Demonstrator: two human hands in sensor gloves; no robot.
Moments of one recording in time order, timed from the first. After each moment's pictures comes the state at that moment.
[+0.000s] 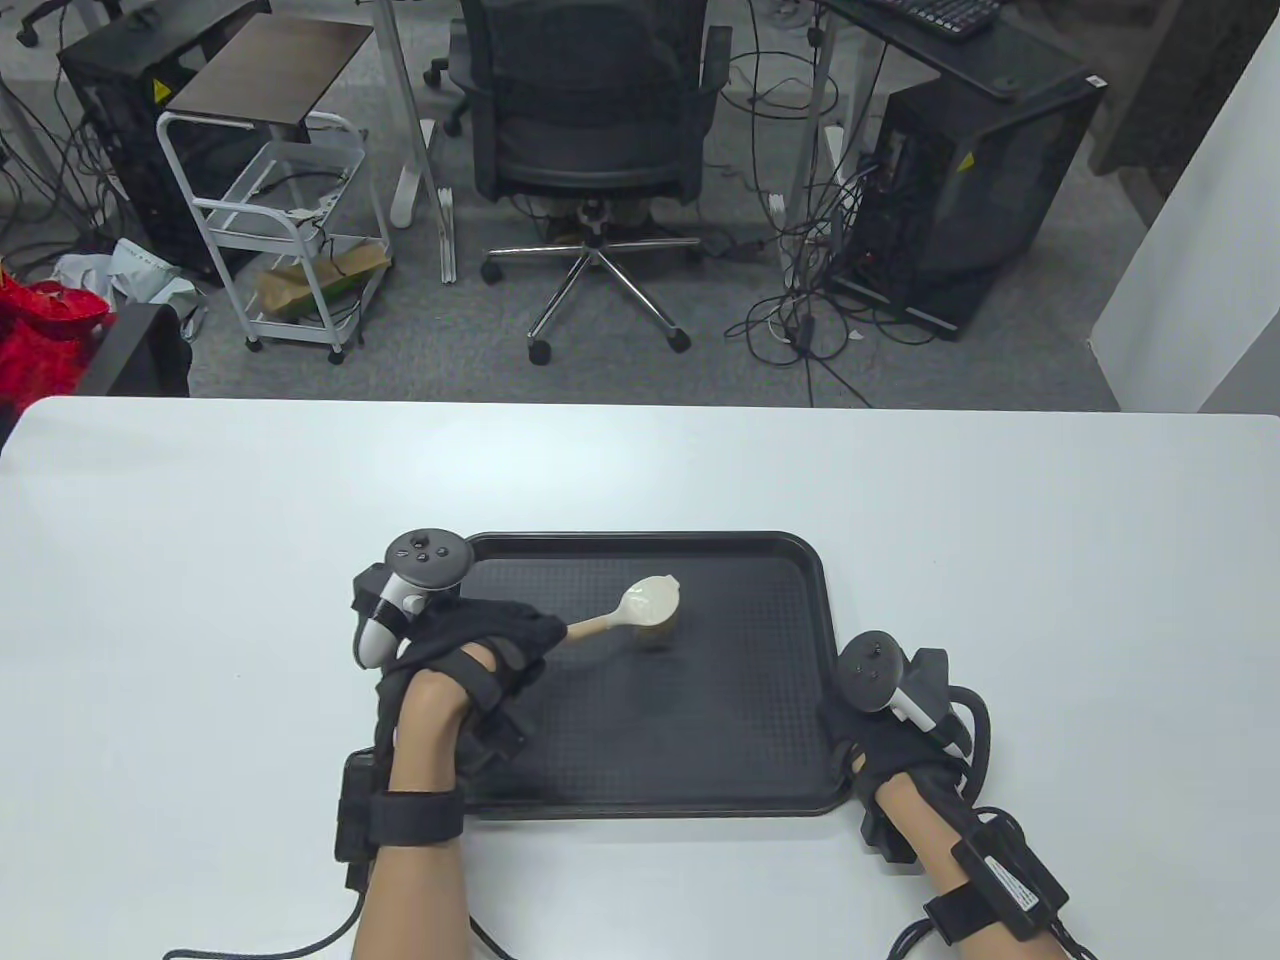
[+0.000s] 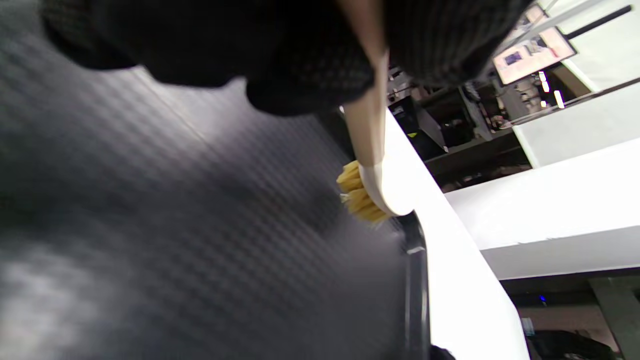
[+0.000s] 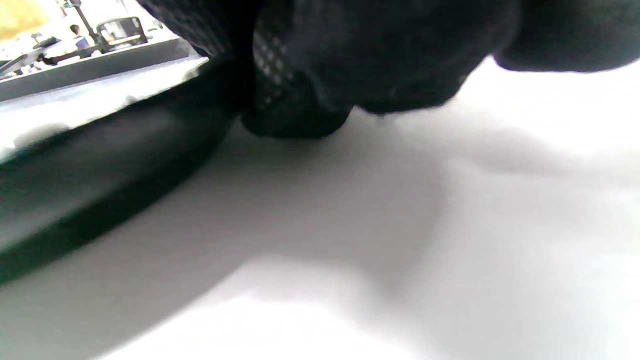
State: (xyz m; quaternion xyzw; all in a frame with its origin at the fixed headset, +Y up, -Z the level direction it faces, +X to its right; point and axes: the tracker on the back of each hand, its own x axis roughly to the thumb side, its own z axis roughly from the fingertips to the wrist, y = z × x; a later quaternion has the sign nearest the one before) left_hand -0.173 -0.697 -0.373 -0.27 0.02 0.43 0.86; right_hand 0.211 -0.771 -0.332 -0.03 0.14 0.98 0.10
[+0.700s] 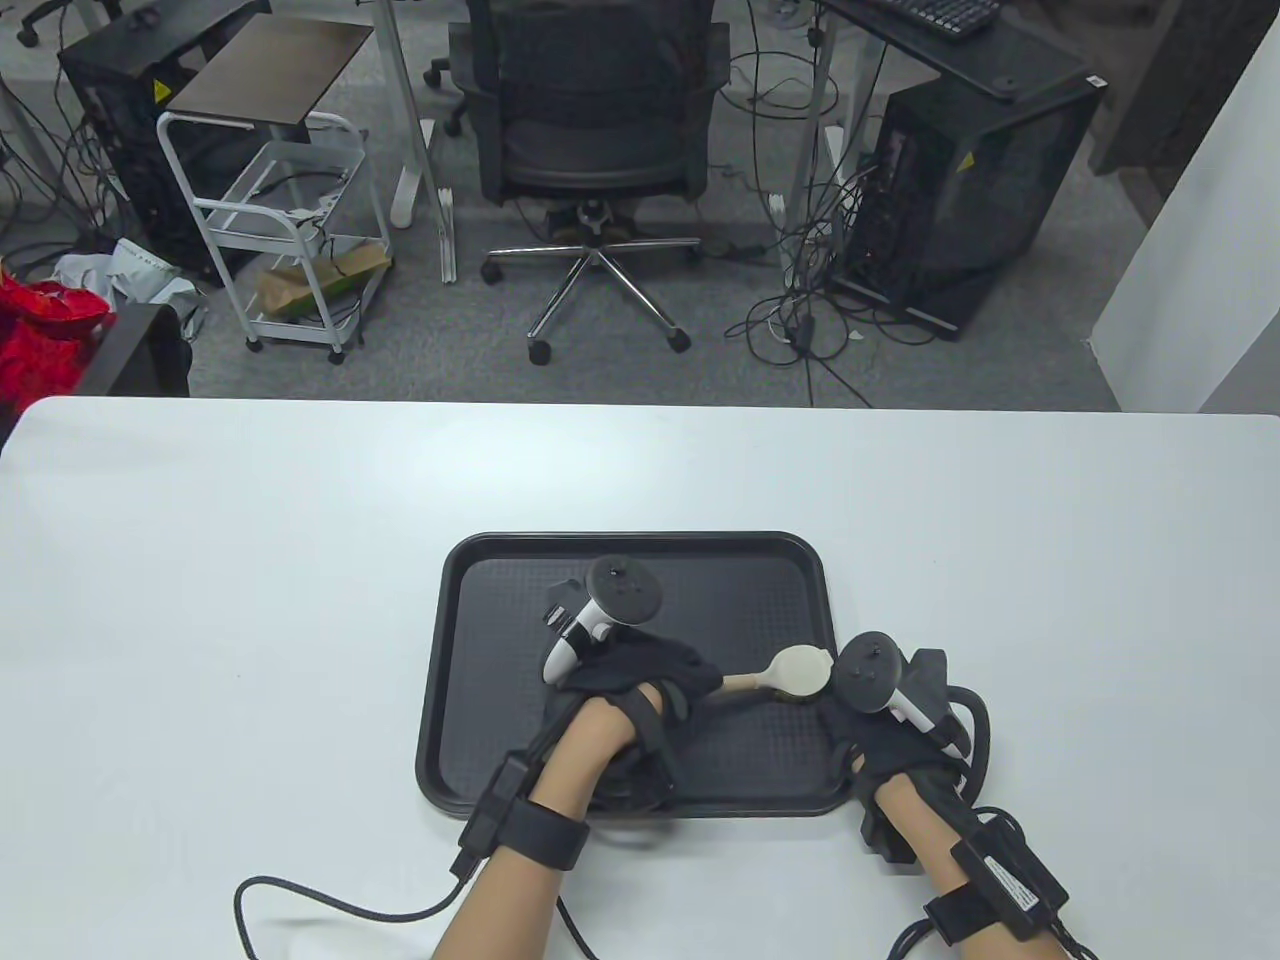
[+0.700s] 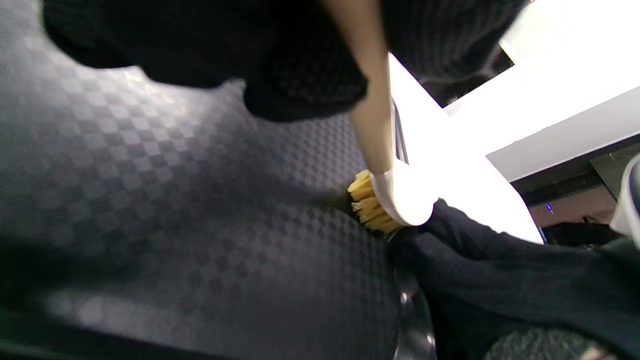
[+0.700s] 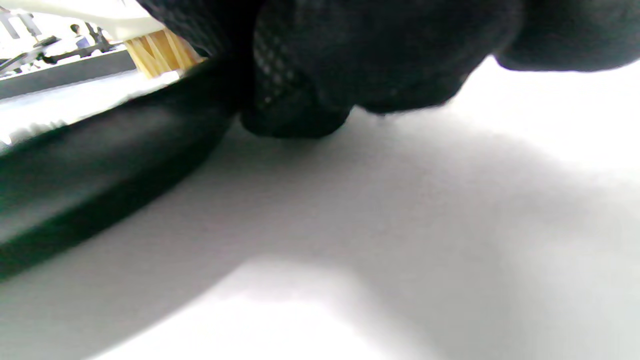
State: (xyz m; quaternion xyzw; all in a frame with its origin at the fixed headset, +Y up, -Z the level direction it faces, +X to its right) left_hand -0.050 -0.720 -0.361 -0.31 -0.05 0.33 0.89; right_hand 0.211 -0.771 -0.332 -0.03 0.14 0.99 0.10
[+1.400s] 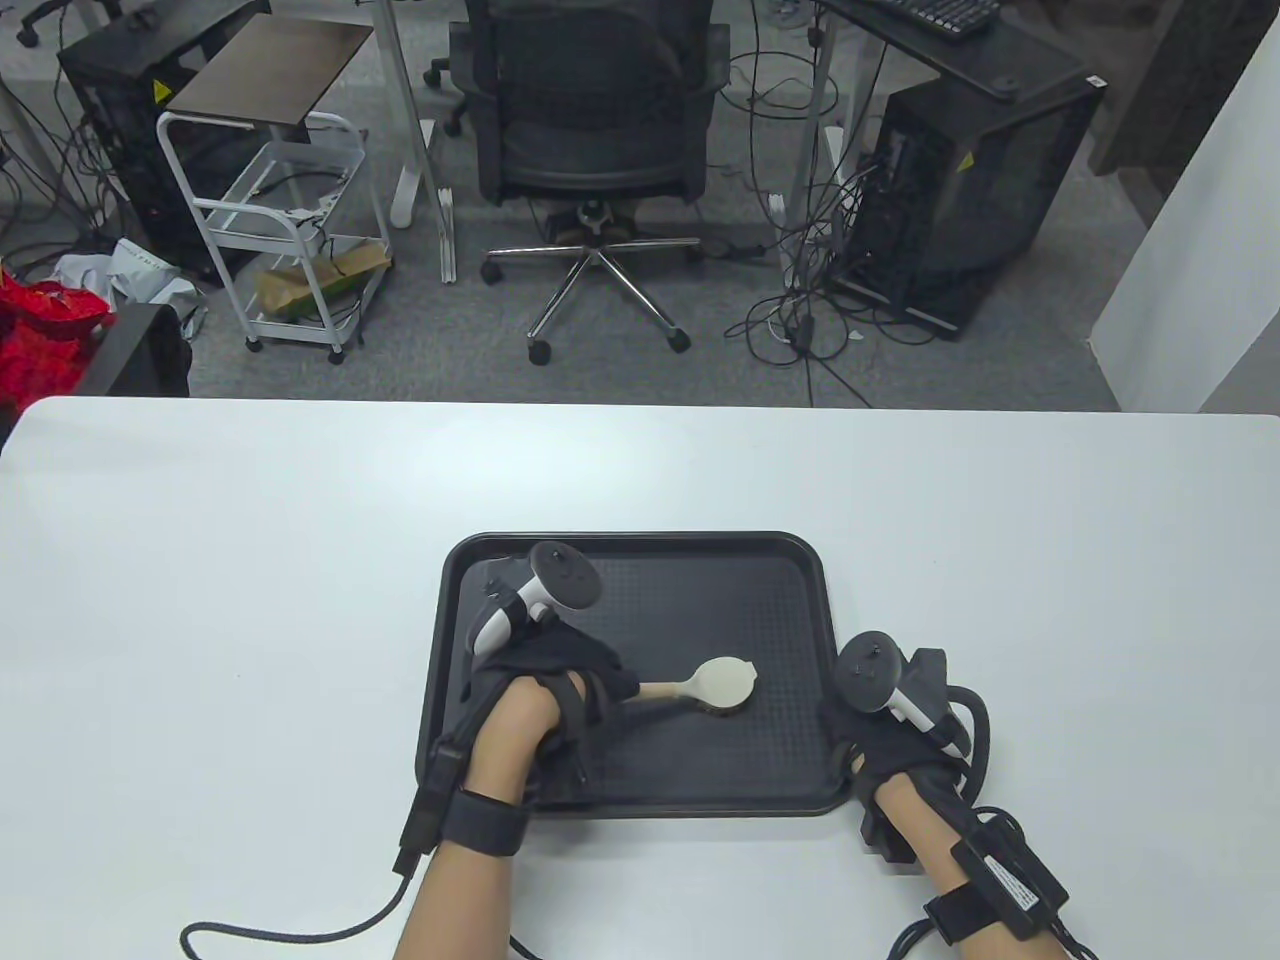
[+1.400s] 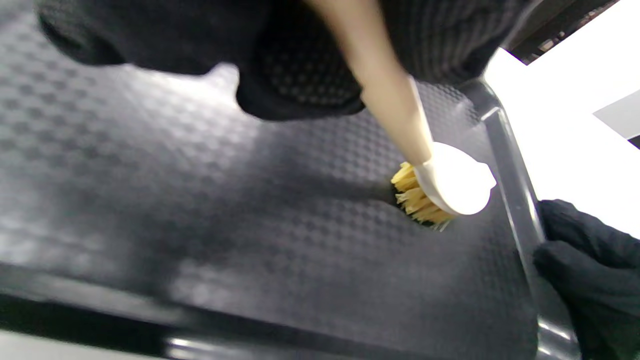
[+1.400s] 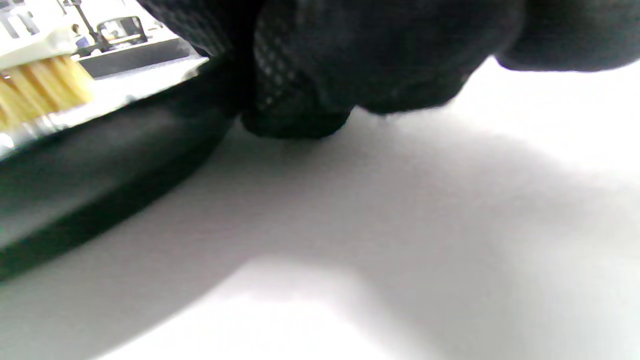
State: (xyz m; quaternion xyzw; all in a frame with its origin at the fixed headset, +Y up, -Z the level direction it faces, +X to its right) left_hand -0.122 -0.702 -0.366 -0.37 0.00 0.23 0.90; right_hand 0.211 -0.771 -0.332 -0.03 0.14 0.99 0.10
